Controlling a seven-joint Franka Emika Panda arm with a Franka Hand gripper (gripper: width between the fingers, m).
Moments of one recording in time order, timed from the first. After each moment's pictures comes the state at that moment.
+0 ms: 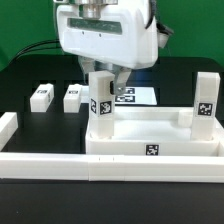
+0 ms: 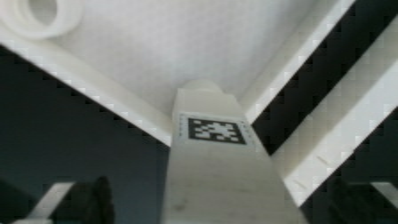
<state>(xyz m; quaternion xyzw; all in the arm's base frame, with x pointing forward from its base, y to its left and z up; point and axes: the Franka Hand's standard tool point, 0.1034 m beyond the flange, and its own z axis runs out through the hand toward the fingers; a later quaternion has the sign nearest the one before) 0.595 -0.044 0.107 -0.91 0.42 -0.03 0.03</state>
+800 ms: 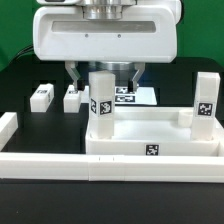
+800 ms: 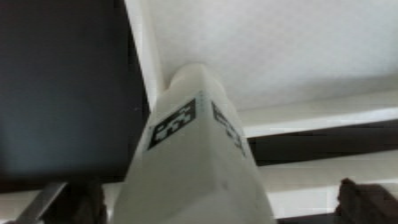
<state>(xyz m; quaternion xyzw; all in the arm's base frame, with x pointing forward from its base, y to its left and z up) 0.598 -0.039 0.105 -1.00 0.04 -0.03 0.00</state>
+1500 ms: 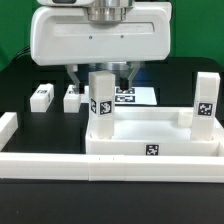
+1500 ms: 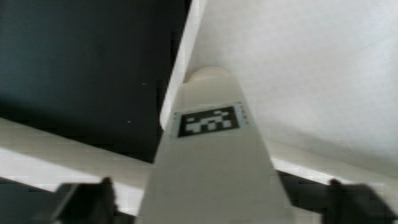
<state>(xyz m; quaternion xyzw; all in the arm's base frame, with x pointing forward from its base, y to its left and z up) 0.596 -0.045 0.103 -0.99 -0.16 -0.03 -0.01</state>
